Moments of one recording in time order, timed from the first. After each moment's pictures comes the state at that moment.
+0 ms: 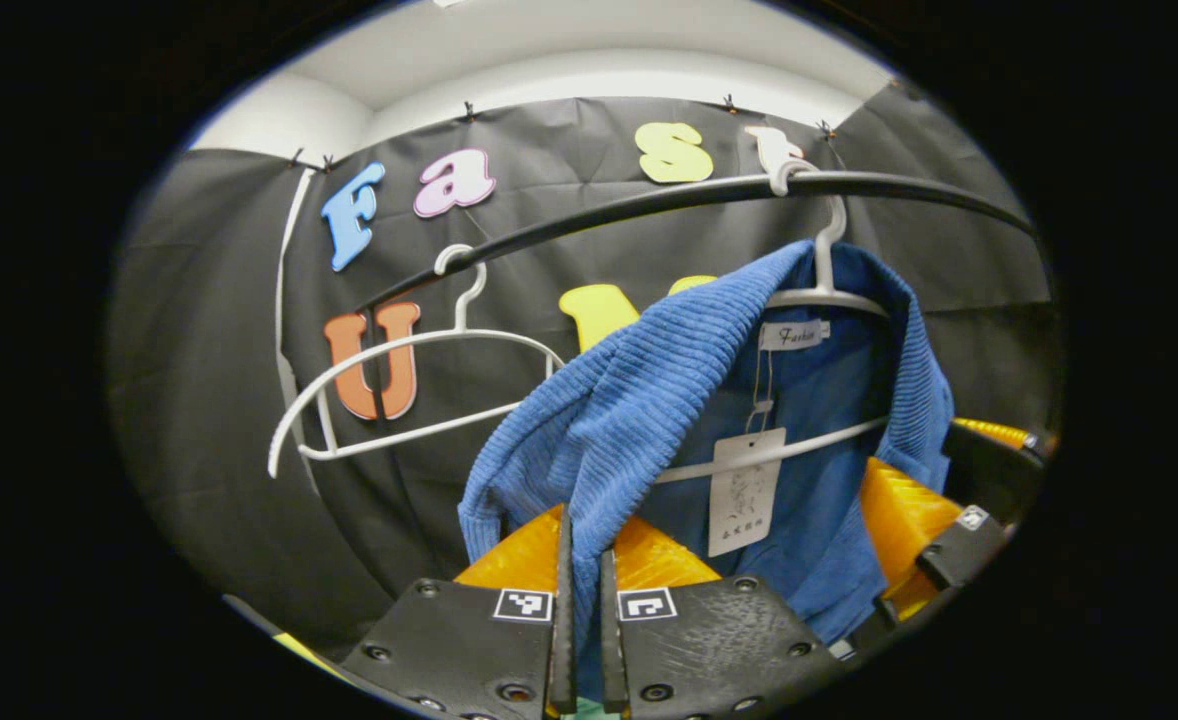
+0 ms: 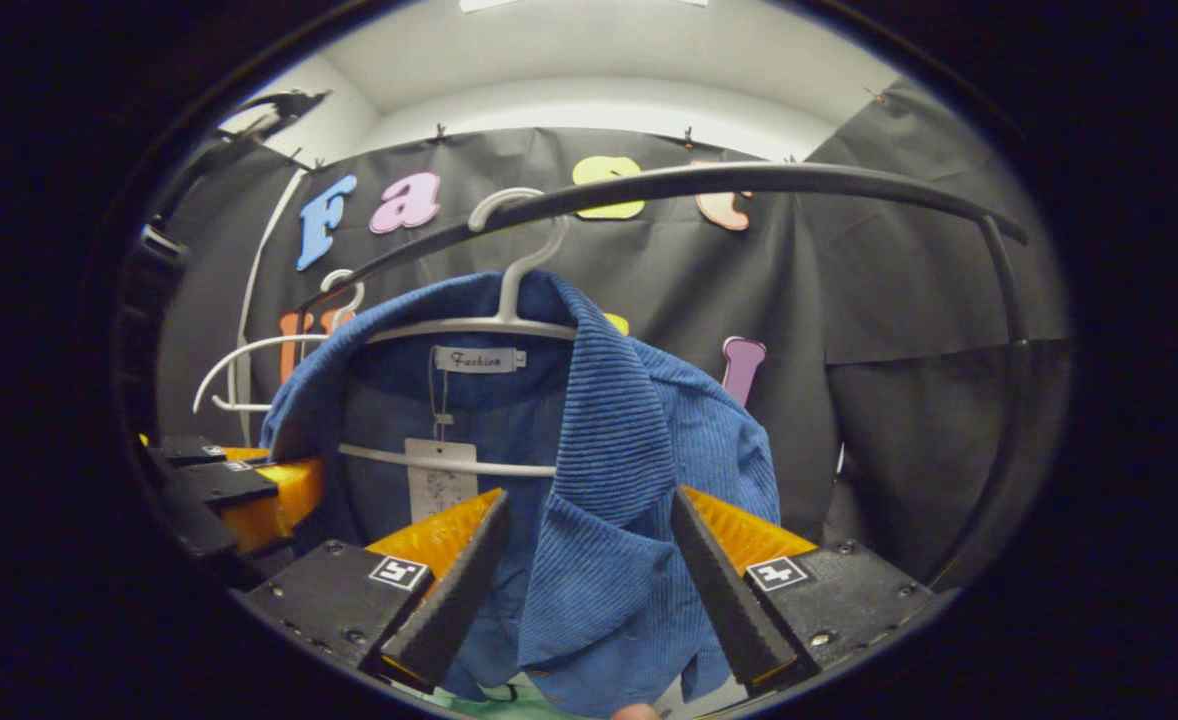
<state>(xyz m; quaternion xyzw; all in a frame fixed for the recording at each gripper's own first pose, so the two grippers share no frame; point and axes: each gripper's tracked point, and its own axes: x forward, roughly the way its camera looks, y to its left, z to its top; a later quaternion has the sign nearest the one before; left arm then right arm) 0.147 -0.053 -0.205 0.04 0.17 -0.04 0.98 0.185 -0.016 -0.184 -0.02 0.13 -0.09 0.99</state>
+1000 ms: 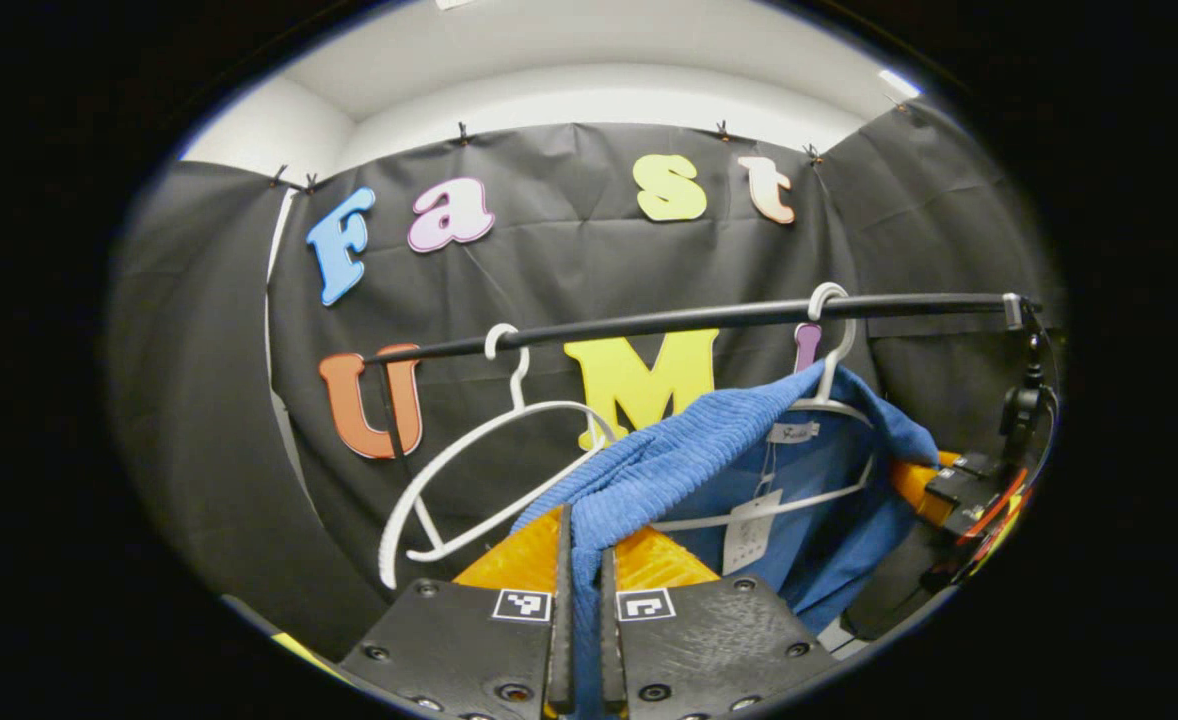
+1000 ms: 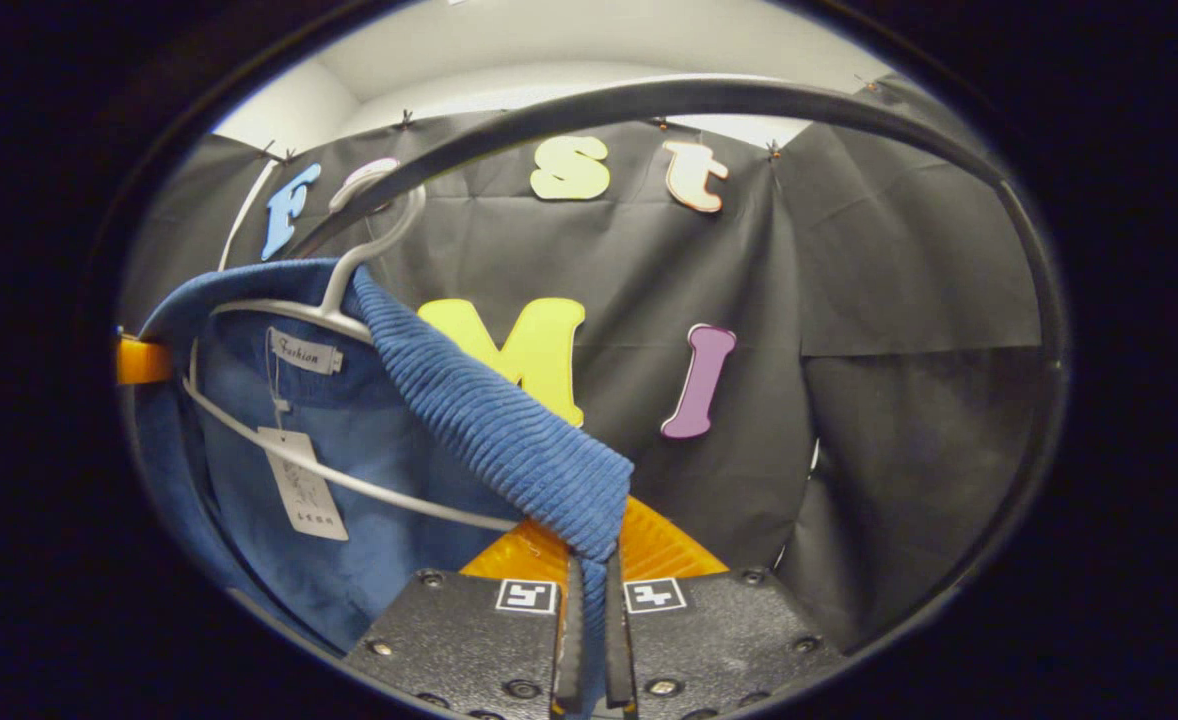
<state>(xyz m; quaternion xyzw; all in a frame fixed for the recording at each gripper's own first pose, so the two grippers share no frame) 0.144 0.006 -0.111 0.08 0.15 -0.07 0.98 0.198 -0.093 -0.155 -0.04 0.15 -0.12 0.98</state>
